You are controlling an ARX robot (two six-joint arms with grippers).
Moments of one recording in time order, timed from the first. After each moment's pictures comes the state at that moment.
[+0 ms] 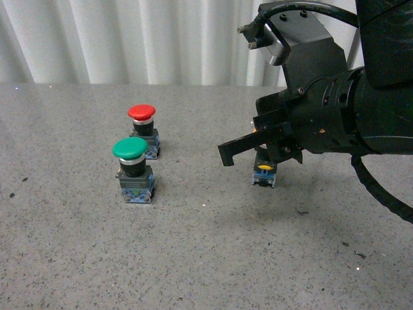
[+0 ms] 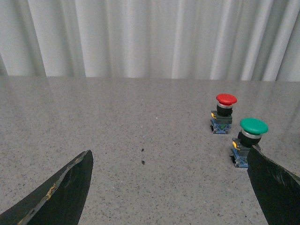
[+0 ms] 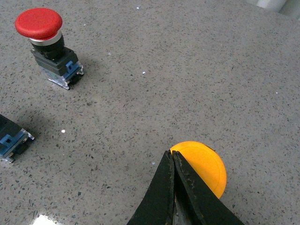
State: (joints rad) left arm 0.00 0.01 0.01 0.00 0.00 0.00; right arm 0.45 1.73 0.91 0.32 0.03 -0.08
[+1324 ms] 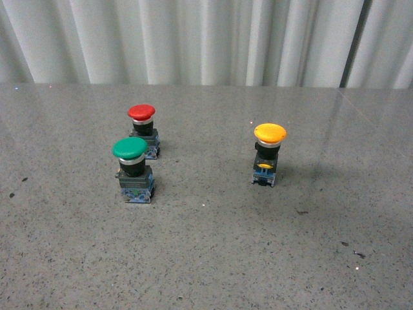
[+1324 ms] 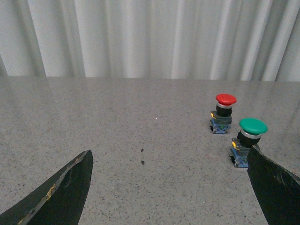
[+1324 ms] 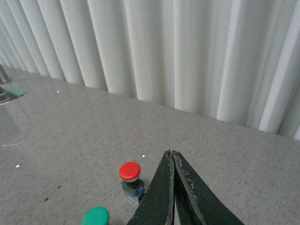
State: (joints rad) left arm 0.00 0.01 0.01 0.00 0.00 0.00; right arm 0.48 1.44 0.88 0.53 -0.07 0.07
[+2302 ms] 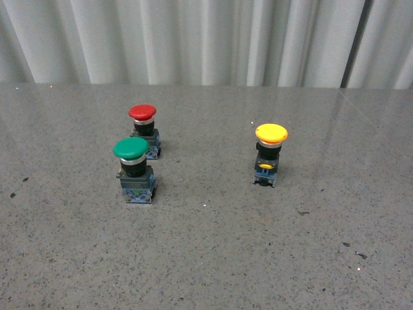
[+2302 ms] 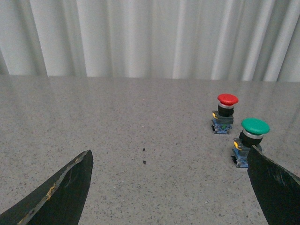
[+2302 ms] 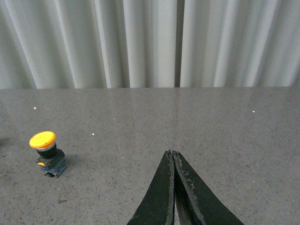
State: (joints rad) left arm 0.00 0.01 0.01 0.00 0.00 0.00; right arm 0.00 0.49 0.17 0.31 0.00 0.02
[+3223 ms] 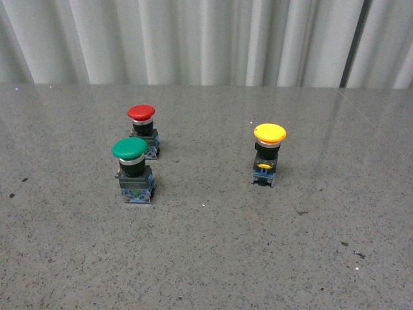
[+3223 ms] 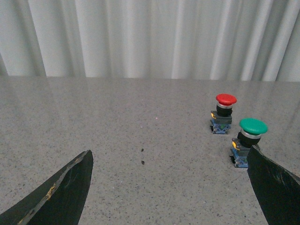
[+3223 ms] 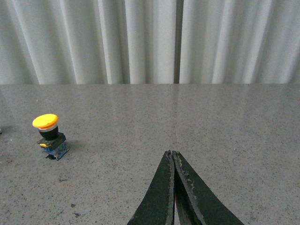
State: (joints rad) left arm 0.00 0.01 0.01 0.00 0.00 0.00; right arm 0.00 0.17 0.01 0.18 0.00 0.01
